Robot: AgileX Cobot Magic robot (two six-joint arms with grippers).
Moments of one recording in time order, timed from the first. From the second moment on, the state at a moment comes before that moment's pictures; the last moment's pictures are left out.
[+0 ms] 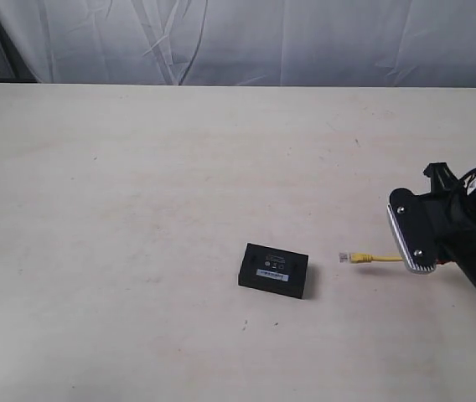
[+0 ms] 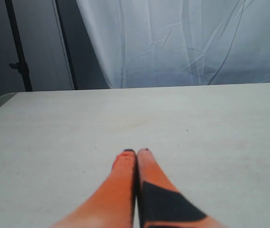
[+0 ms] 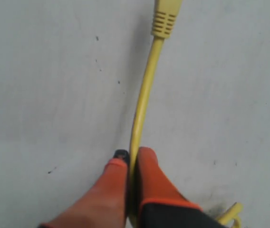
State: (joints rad) left arm 0.04 0.01 0.00 0.02 0.22 0.03; right arm 0.17 1.61 -0.72 0.09 0.54 -1.64
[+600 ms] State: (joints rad) left arm 0.04 0.01 0.00 0.02 0.21 0.03; right arm 0.17 1.71 -0.72 0.16 0.44 -1.67
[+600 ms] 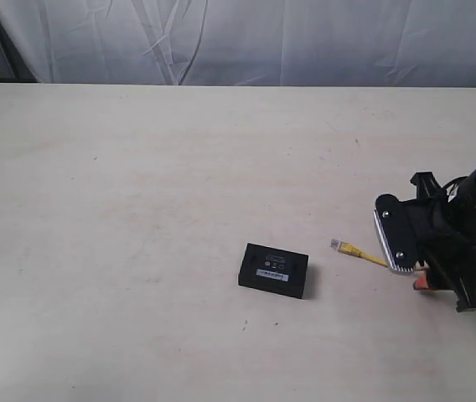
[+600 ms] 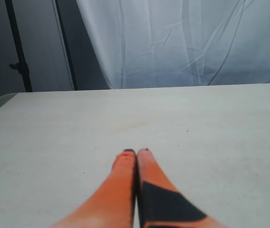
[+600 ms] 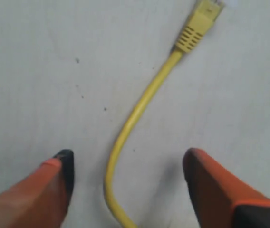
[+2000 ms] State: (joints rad) left arm 0.04 0.84 -0.66 -0.67 0.88 0.53; right arm 0.17 1.52 -0.84 0.71 0.67 -1.02
